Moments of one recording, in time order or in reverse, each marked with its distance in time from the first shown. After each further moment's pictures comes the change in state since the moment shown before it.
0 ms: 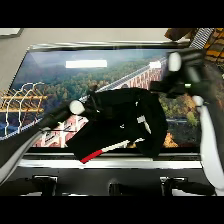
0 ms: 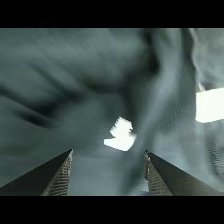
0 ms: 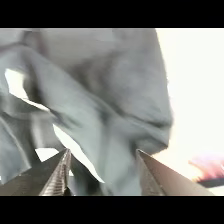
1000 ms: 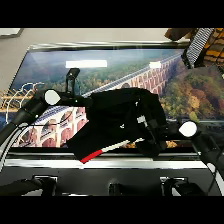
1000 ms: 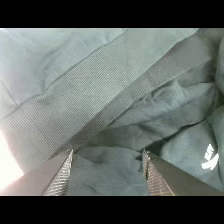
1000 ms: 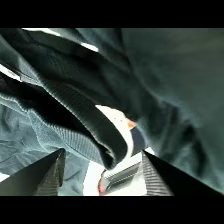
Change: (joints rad) left arm 0.176 0.093 0.000 0.119 0.001 0.355; right arm -0.063 0.528 -1.090 0.650 -0.592 0.498
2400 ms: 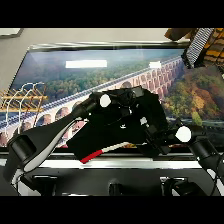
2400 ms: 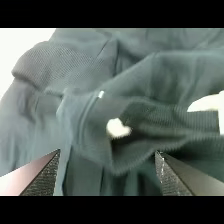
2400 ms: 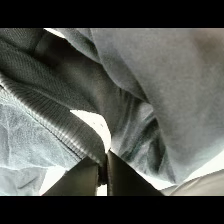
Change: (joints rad) left arm -0.351 -0.489 0.481 -0.085 0.171 0.921; right arm 0.076 0.065 -0.009 -0.183 0.073 0.053
